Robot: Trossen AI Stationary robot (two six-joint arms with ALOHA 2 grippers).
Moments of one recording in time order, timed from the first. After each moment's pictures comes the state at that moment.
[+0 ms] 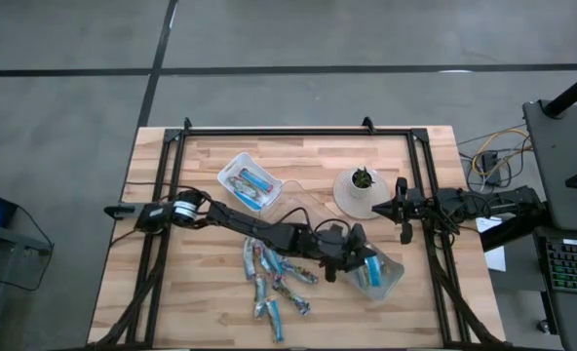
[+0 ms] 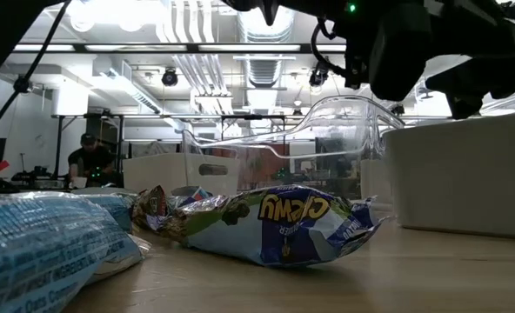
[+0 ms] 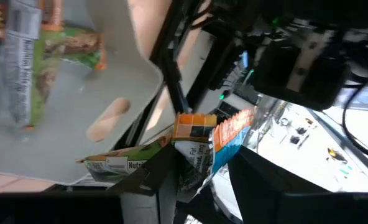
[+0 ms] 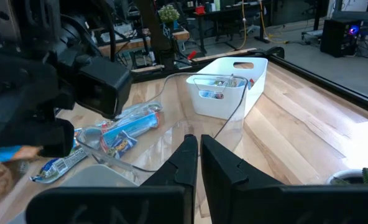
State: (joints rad) left arm -0.23 2.24 1.81 0.18 -0.16 -2.10; right arm 0.17 0.05 0.10 -0.18 0.23 0.23
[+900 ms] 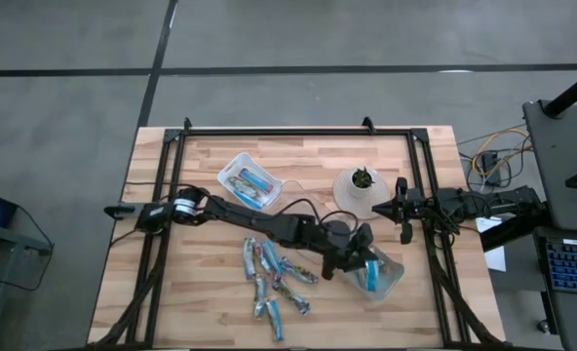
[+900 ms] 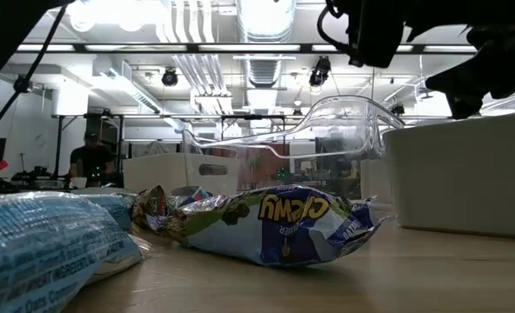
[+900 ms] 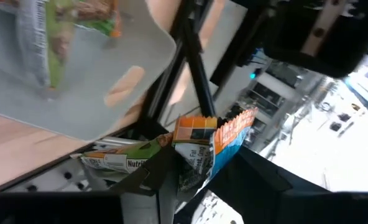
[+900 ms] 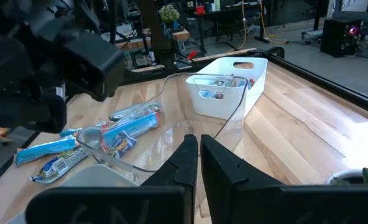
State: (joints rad) left arm -0.20 2.24 1.96 -0.06 0.03 -2.08; right arm 0.17 0.05 0.10 -0.18 0.23 0.23
